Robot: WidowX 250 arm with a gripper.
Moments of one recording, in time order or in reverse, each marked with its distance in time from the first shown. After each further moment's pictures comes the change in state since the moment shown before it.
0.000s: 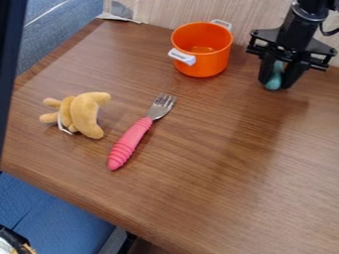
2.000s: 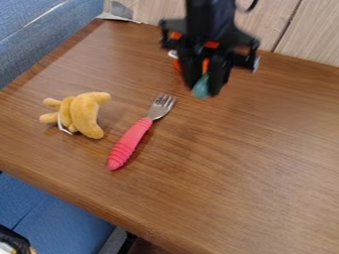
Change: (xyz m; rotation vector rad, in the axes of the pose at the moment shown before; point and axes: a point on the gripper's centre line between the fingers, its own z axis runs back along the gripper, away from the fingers) arm -0.100 0.094 0.067 -0.243 0.005 -0.279
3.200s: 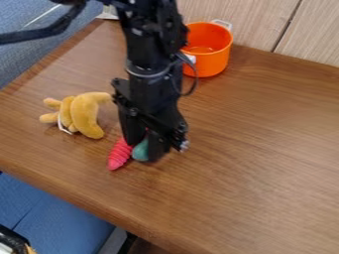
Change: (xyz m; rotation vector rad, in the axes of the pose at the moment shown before) arm -0.065 0.030 -0.040 0.091 0.164 -0.228
